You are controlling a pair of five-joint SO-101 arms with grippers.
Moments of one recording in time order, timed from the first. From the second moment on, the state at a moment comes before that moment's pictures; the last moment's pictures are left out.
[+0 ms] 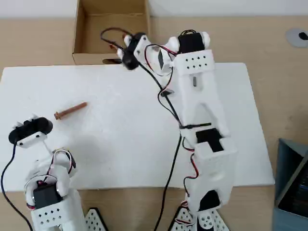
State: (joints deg) left arm -21.4 -103.7 91.9 70.0 -0.7; right arm -17.0 25.6 -38.4 101.2 48.2
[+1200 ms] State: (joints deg) left arm -21.4 -103.7 91.9 70.0 -0.7; right arm -16.9 36.6 -27.1 83.0 67.4
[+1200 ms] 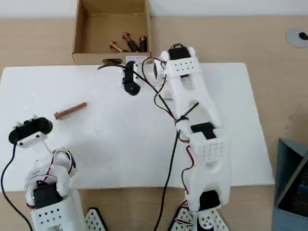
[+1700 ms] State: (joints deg) left arm -21.4 -103.7 91.9 70.0 -0.7; right arm -15.6 51.2 -44.9 87.3 67.7
